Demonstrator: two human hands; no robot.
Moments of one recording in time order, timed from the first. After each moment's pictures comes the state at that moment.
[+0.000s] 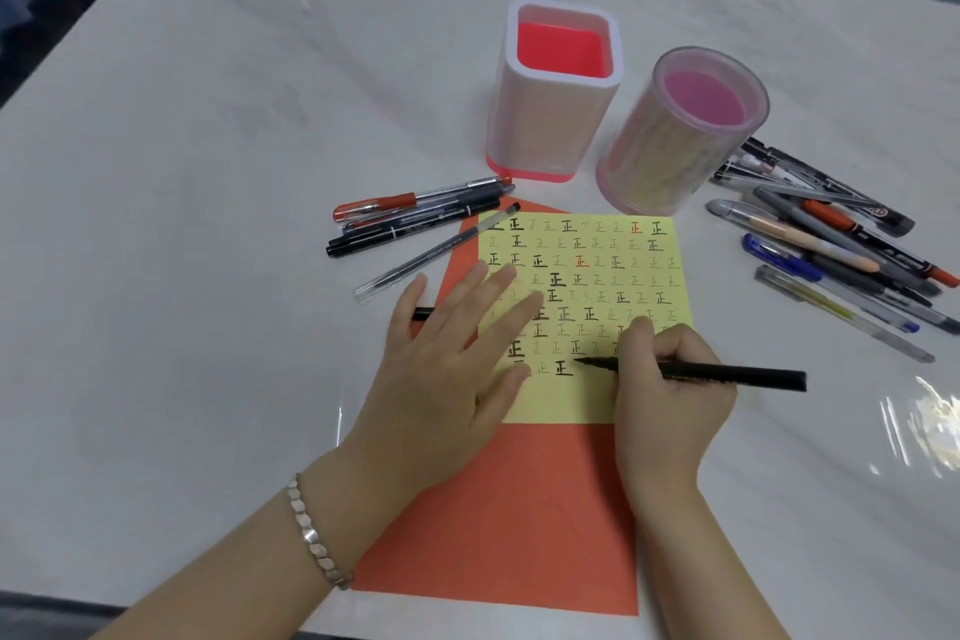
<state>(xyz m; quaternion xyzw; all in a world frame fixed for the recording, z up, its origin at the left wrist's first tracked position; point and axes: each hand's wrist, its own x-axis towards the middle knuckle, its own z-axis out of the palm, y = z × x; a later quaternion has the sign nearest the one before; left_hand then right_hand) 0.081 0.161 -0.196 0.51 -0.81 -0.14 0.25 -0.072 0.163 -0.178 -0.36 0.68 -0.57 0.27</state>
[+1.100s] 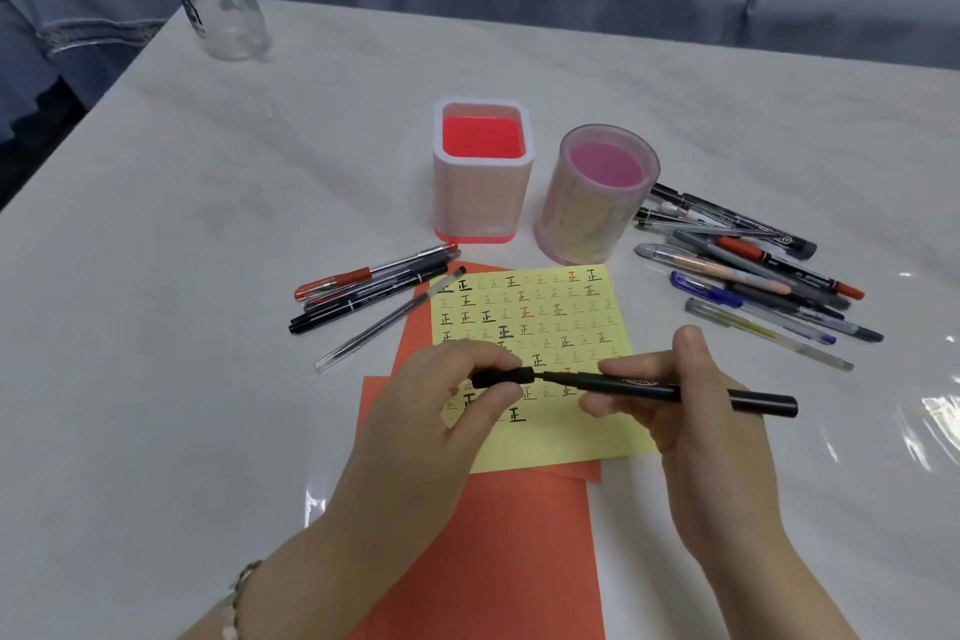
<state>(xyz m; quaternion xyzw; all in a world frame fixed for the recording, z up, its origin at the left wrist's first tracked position) 0.055 0.166 -0.123 0.52 -0.66 -0.38 0.39 -0.104 0.179 -0.109 -0.36 0.61 -0.54 0.45</state>
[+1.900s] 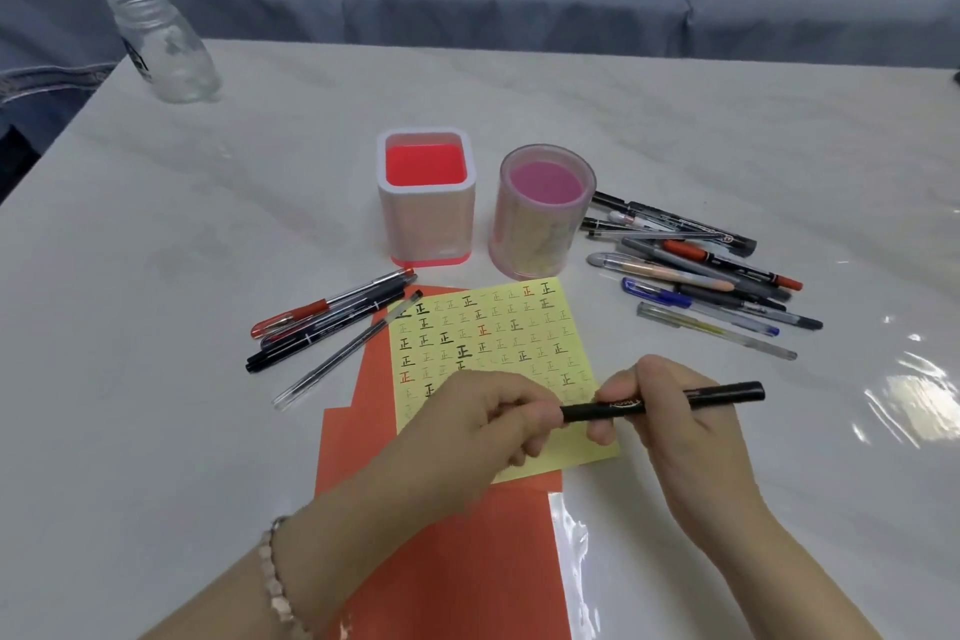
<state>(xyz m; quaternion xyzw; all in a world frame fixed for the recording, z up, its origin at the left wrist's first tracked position) 0.019 0.142 -0.115 0.43 -0.61 -0.63 0.21 -0.141 0.179 -0.114 -0.44 0.58 -0.52 0.44</state>
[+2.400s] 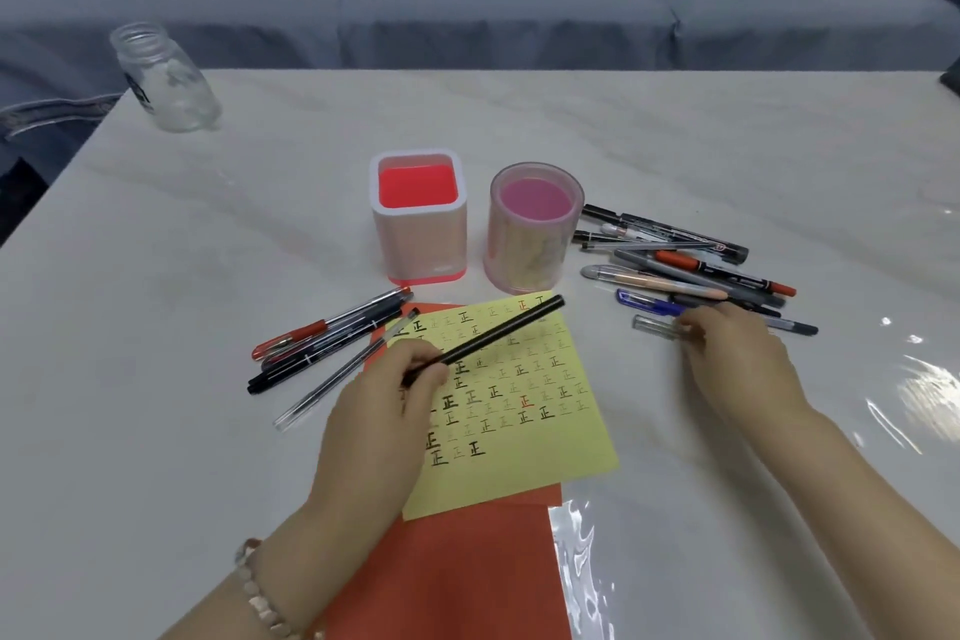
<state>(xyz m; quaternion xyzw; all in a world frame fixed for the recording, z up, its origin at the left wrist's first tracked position) 0.042 0.132 -0.132 0.61 -0.63 -0.32 0.34 -0.242 0.120 -0.158 -0.58 0.81 -0.08 0.05</state>
